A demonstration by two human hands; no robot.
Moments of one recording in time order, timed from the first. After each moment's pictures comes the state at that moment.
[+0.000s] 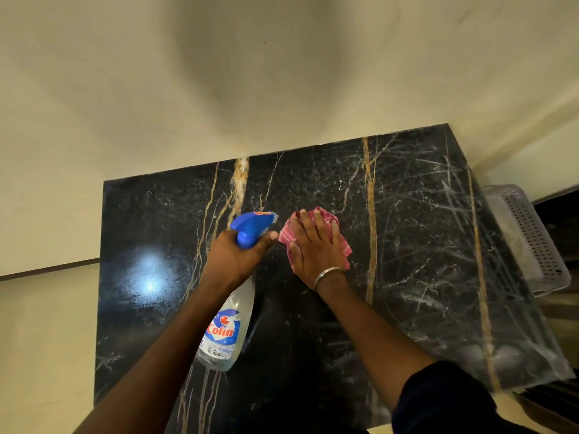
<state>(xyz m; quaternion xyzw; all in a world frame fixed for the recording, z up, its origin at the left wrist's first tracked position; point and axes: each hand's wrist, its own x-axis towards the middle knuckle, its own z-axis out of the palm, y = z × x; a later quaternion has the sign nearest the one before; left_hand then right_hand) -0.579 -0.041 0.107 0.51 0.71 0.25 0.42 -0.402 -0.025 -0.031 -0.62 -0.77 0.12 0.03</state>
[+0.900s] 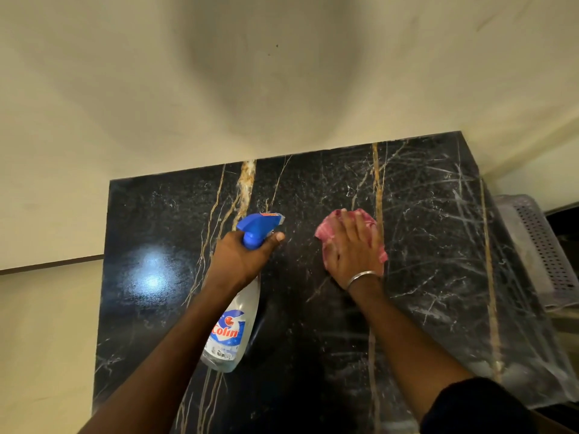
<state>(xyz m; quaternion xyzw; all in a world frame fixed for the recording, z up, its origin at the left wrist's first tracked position) -0.581 -0.030 0.100 0.49 0.71 0.25 0.44 -0.344 -0.013 -0.030 -0.68 -0.73 0.08 0.02</state>
